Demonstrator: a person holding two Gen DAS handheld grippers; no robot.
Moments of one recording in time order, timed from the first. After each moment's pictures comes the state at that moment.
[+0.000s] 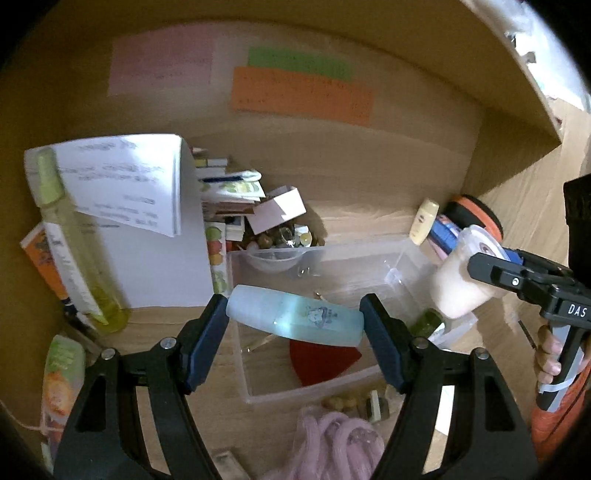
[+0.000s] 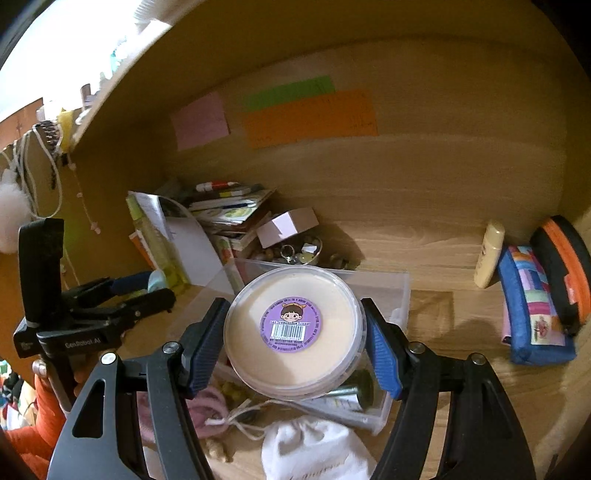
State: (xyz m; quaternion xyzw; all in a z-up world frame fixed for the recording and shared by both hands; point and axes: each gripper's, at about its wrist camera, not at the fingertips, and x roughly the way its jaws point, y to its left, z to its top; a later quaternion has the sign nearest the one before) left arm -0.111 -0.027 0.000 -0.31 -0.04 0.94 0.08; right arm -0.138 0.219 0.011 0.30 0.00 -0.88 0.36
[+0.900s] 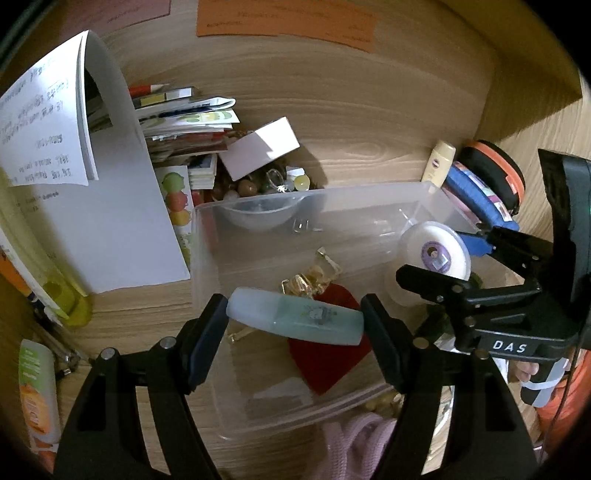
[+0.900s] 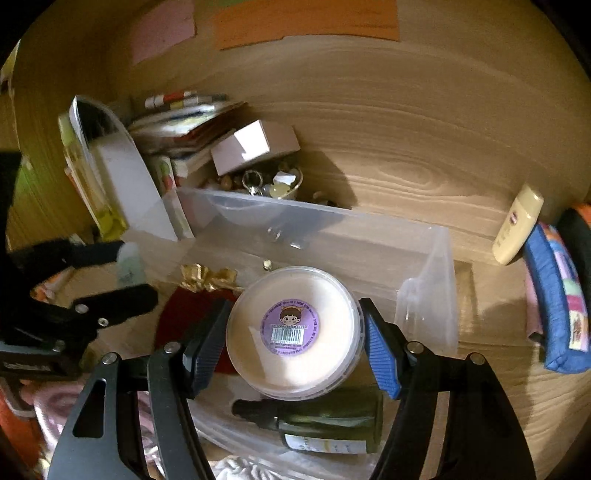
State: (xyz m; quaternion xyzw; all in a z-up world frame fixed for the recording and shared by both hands) left arm -0.152 -0.008 -0.055 -0.39 0.00 0.92 0.09; right arm -0.185 0.162 -0.066 0.37 0.10 -0.87 0.30
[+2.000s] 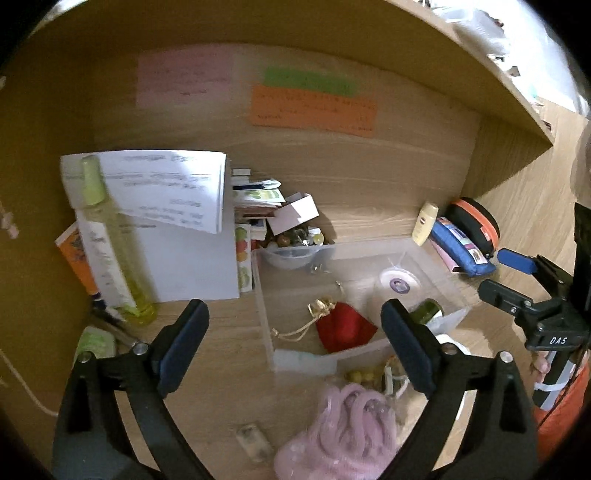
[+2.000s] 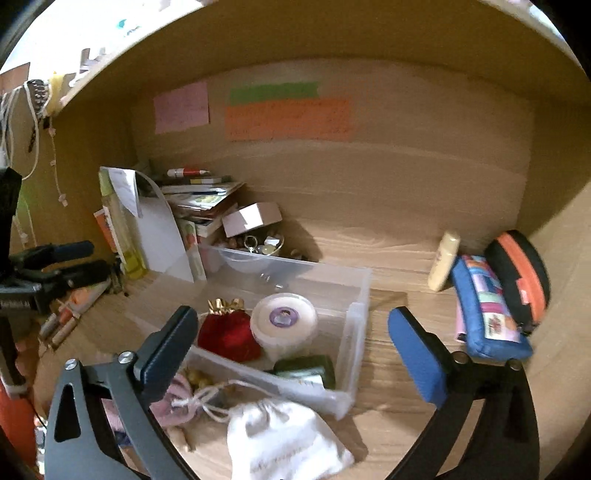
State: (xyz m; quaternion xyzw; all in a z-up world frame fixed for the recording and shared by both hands) left arm -0.064 -0.040 0.017 -0.30 -0.03 0.95 0.06; right arm -0.106 0.228 0.011 0.26 0.08 -0.92 0.28
